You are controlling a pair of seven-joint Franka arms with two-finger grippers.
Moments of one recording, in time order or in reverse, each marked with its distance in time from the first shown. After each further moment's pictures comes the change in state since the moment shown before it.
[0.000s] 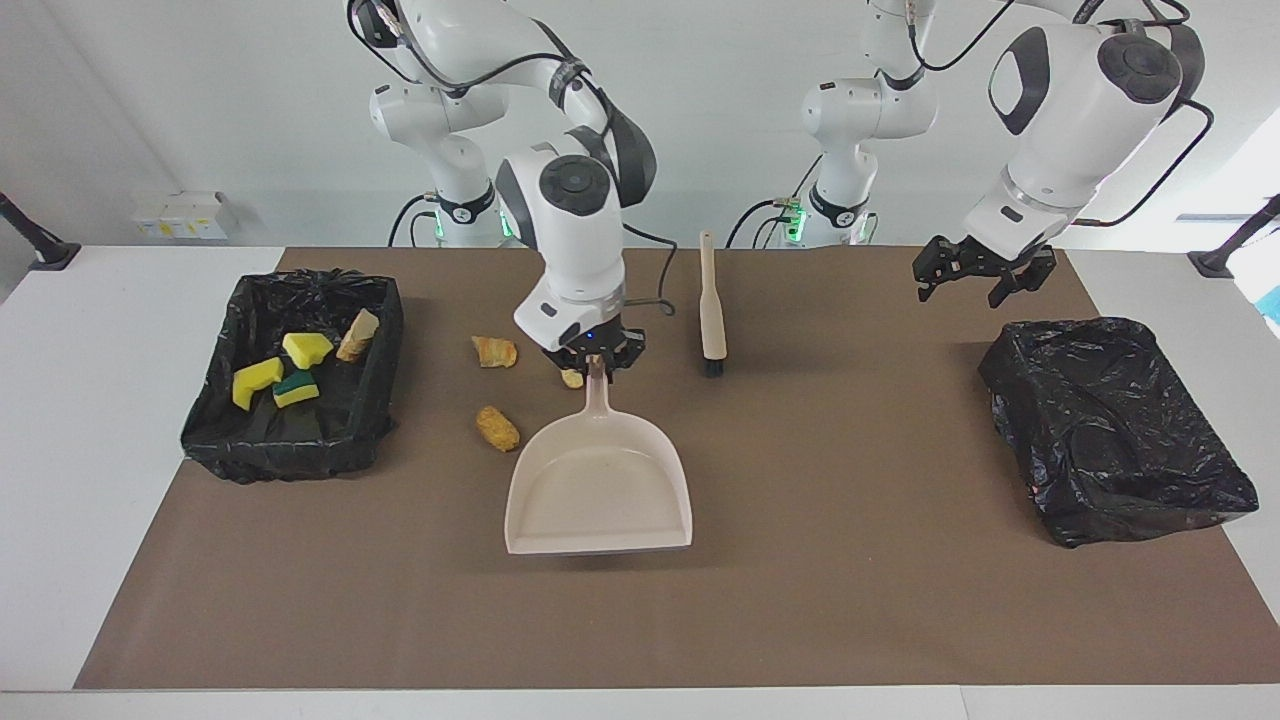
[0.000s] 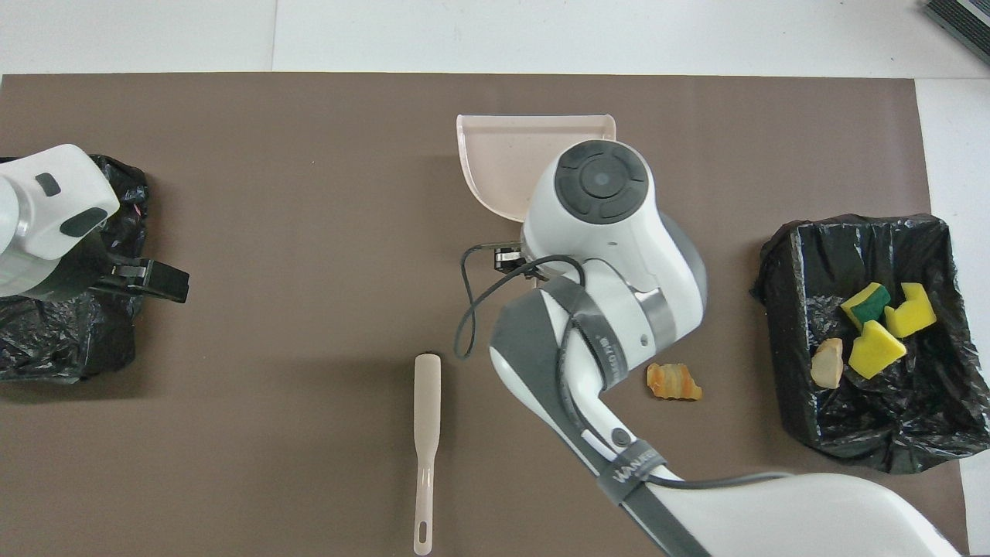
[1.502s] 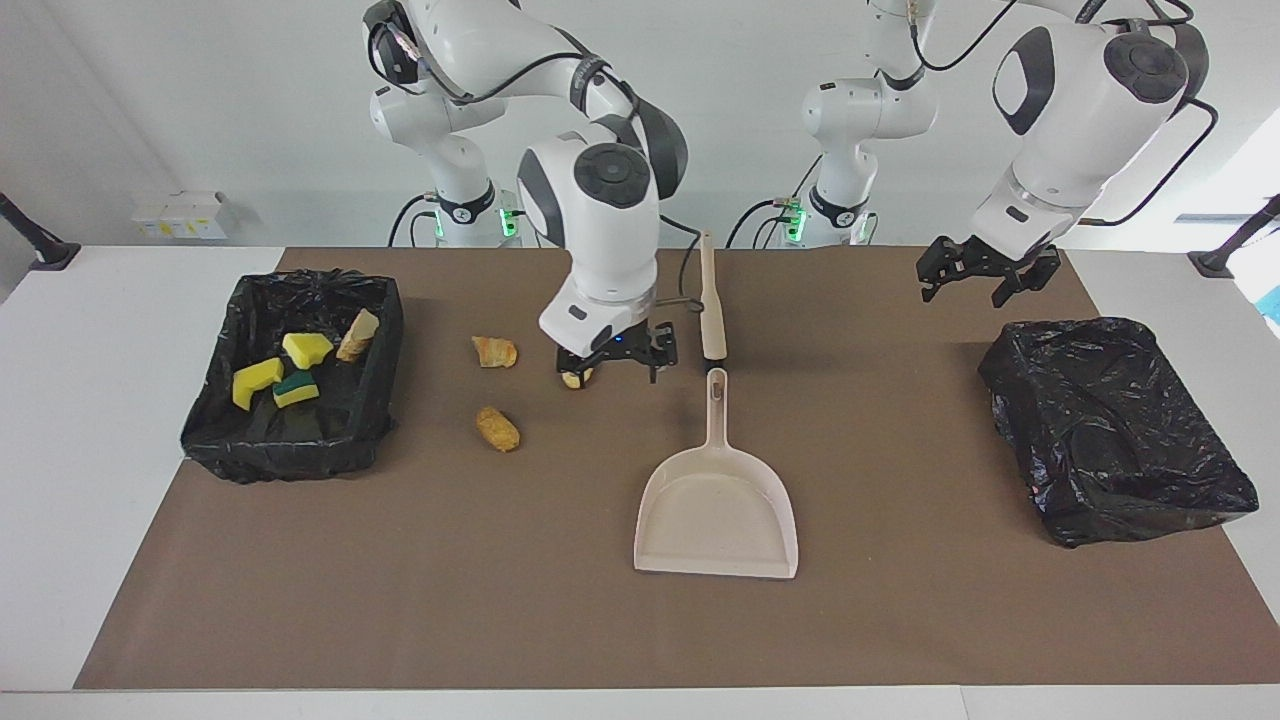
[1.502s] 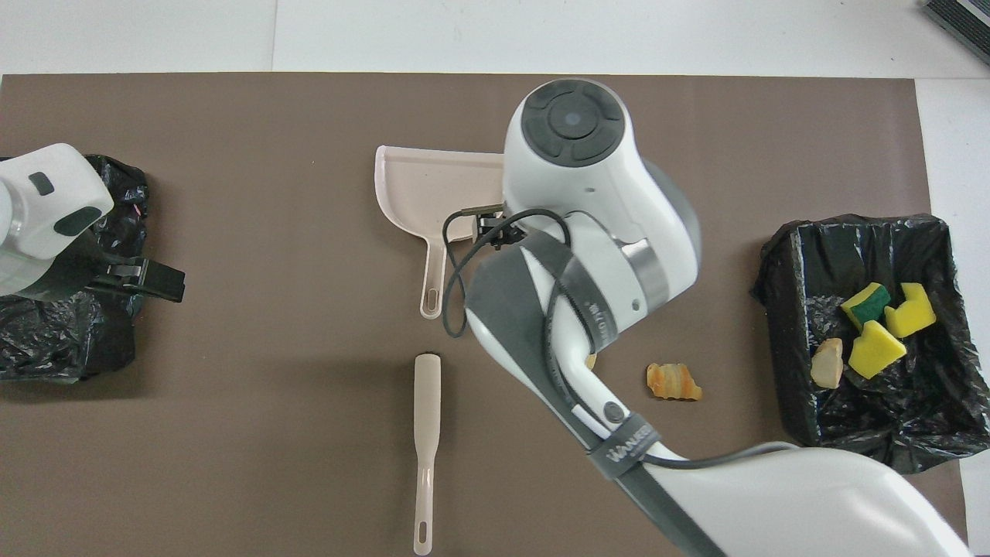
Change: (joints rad) left arm 0.007 0.000 0.000 0.000 0.000 0.000 0.000; right arm -0.078 0.015 -0.026 0.255 -0.029 -0.271 -0.257
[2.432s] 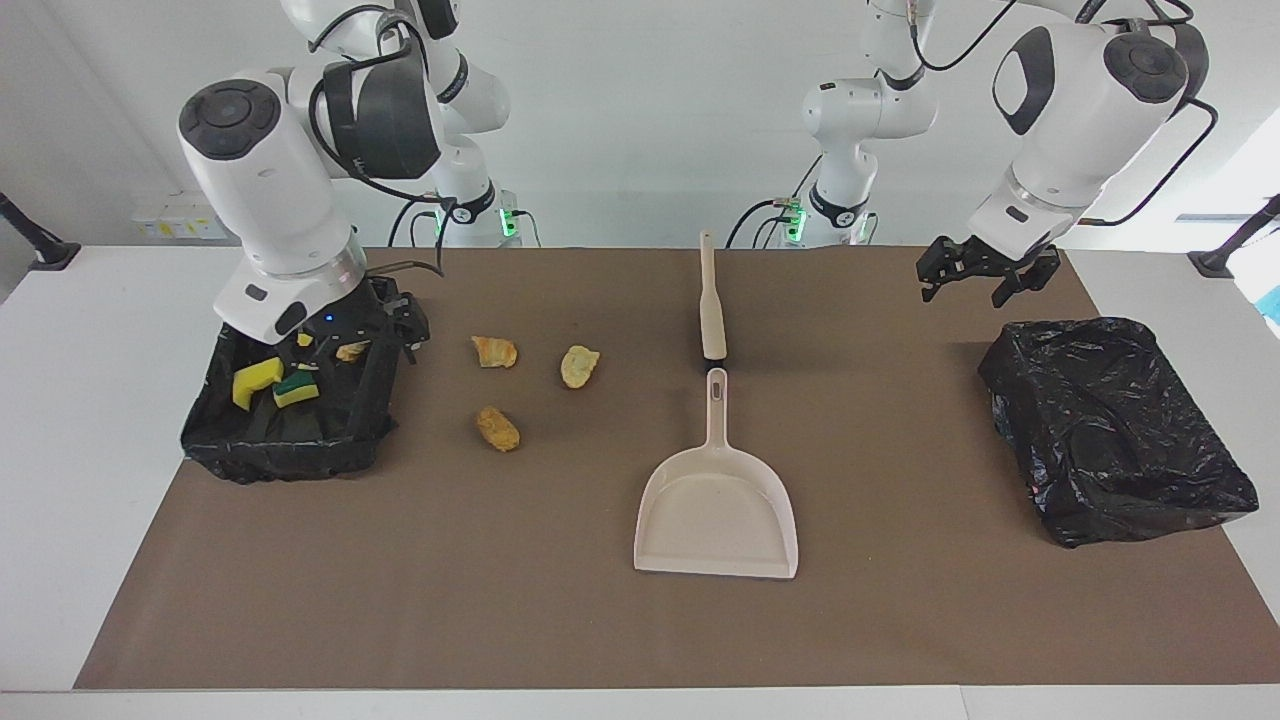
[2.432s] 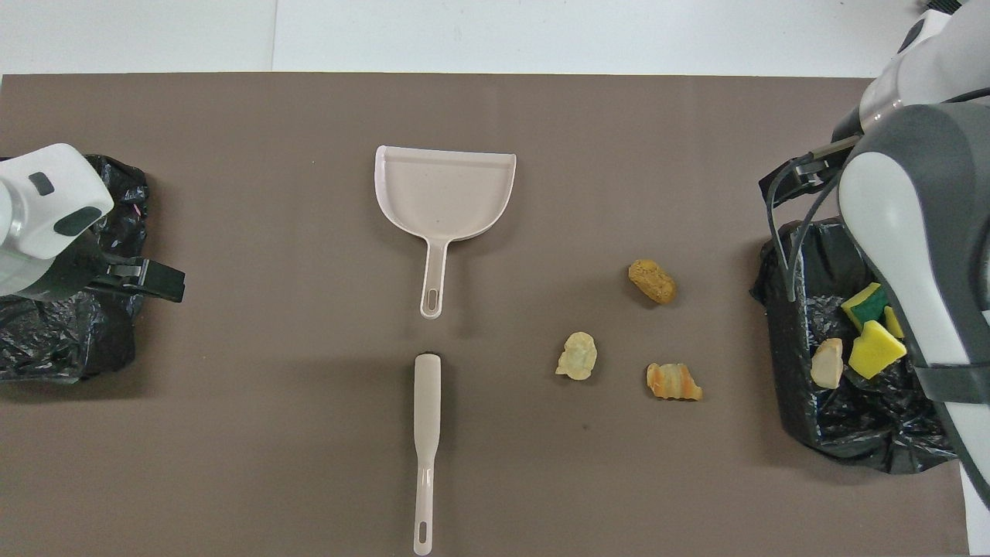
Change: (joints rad) left arm 0.000 0.000 0.000 0.000 0.000 0.000 0.000; right arm -0.356 -0.121 -0.004 -0.002 -0.037 -0.115 -0.461
